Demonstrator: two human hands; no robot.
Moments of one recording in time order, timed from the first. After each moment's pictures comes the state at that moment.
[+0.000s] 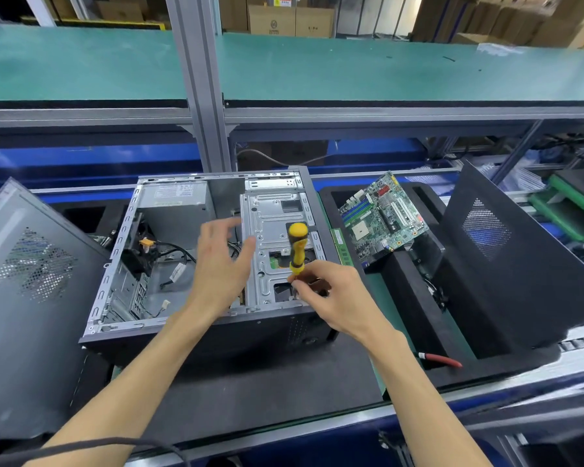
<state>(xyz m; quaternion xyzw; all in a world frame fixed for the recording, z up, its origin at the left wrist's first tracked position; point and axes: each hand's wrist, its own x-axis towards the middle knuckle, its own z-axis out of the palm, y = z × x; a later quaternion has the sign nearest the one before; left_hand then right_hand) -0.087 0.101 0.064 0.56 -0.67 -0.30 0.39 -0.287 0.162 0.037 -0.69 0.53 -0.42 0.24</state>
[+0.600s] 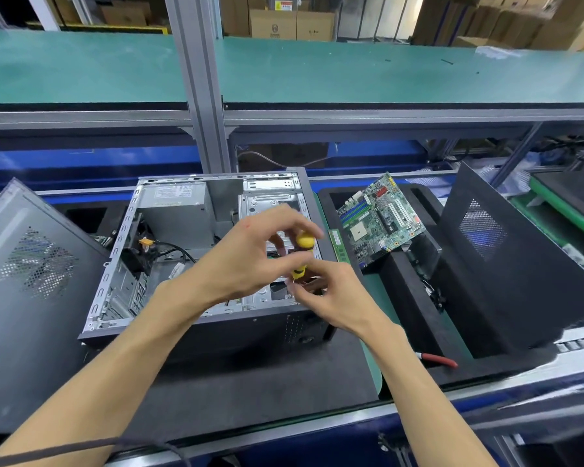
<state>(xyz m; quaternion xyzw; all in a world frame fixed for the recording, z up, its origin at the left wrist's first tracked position) -0.106 0.122 0.141 0.26 -0.86 -0.30 0.31 -0.289 0.165 0.055 -0.69 0.53 -0.39 0.31</state>
